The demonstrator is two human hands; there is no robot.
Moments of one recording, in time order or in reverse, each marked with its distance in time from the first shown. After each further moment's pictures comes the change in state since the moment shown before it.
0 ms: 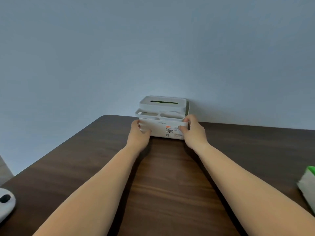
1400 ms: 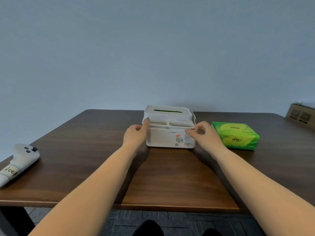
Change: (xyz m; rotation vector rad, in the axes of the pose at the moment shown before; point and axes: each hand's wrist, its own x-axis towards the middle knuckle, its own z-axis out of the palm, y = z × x) left_hand -0.222 0.049 -0.013 -0.034 -0.120 0.057; right_hand -0.225 0.003 -0.163 0.032 0.160 0.066
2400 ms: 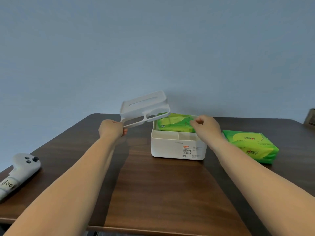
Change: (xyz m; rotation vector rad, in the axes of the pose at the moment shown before) left_hand 0.073 -0.001 -0.065 -0.140 0.283 -0.197; right_hand 0.057 -0.034 0.017 -0.193 0.034 -0.037
